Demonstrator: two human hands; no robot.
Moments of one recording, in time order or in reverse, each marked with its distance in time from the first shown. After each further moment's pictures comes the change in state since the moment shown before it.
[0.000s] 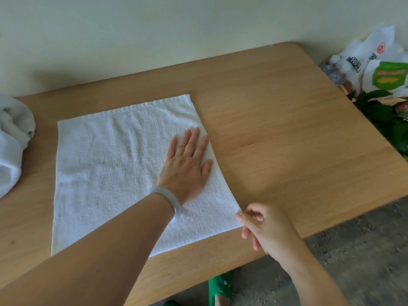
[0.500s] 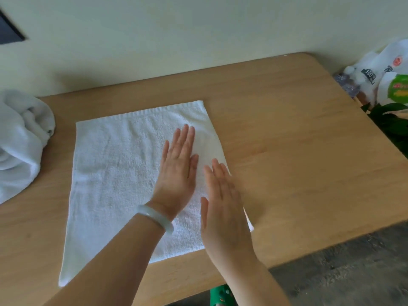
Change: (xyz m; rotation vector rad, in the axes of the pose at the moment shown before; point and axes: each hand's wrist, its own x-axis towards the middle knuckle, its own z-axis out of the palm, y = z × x) left_hand -0.027 -0.018 -0.025 -0.481 0.233 -0.113; right_hand 0.028 -0.040 0.088 -0.451 0.487 -0.595
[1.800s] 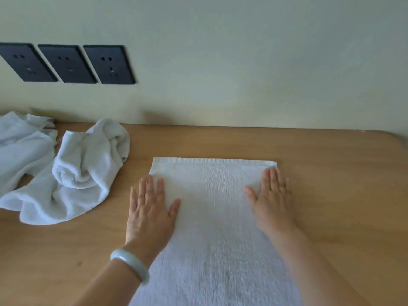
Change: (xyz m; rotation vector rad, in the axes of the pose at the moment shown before) left_hand -0.018 -0.133 -0.072 0.510 0.043 -0.546; right_hand 0.193 0.026 0.054 -0.405 -0.217 -0.048
